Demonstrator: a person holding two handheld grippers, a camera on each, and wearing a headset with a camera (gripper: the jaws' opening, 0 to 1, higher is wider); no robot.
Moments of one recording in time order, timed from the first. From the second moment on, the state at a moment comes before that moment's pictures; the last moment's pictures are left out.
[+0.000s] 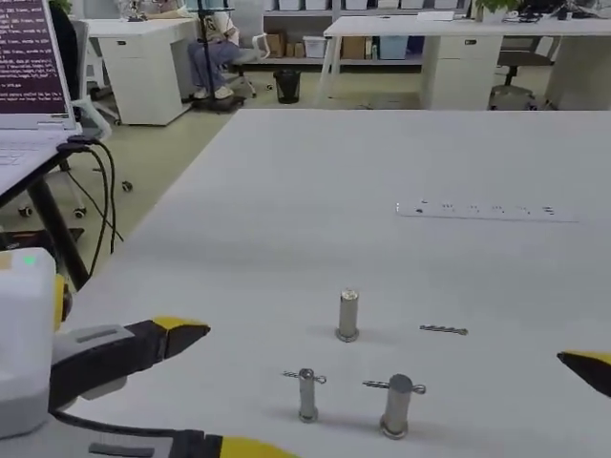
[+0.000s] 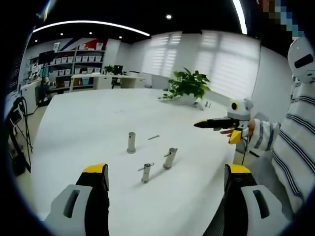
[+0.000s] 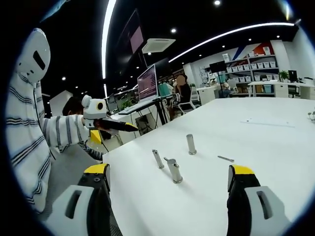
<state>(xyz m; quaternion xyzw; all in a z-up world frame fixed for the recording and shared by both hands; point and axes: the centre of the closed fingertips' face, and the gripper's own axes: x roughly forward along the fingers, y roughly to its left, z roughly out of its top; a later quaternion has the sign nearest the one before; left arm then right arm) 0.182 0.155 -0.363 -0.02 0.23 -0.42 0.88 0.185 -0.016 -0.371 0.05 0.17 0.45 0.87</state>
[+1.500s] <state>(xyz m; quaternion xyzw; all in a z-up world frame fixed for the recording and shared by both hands) 0.340 0.107 -0.425 0.14 0.31 -0.42 0.84 0.182 -0.042 -0.399 0.07 0.21 0.39 0.89</state>
